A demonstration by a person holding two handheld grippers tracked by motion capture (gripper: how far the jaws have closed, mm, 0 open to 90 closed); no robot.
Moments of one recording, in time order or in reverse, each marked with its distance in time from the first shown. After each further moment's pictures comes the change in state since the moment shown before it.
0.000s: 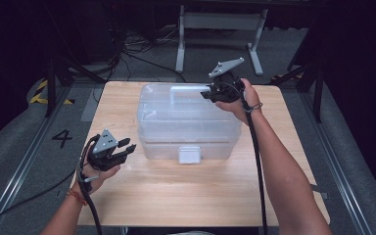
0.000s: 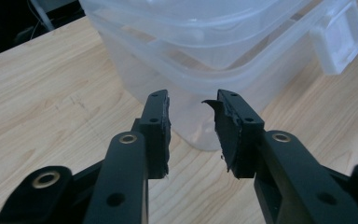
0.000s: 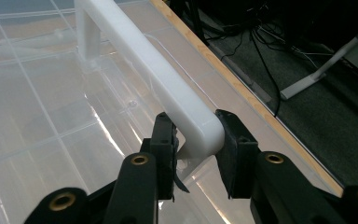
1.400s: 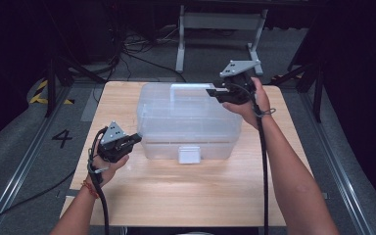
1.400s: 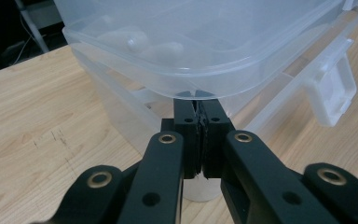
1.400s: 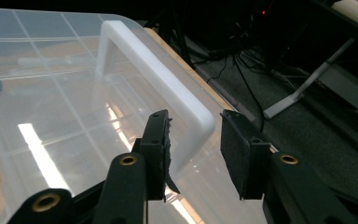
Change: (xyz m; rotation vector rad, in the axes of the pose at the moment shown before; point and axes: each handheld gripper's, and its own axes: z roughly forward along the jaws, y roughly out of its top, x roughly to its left) left arm 0.000 0.017 0.020 -0.087 -0.034 -0.029; right arm 0.008 -0.007 -0.043 -0.121 -0.067 -0.006
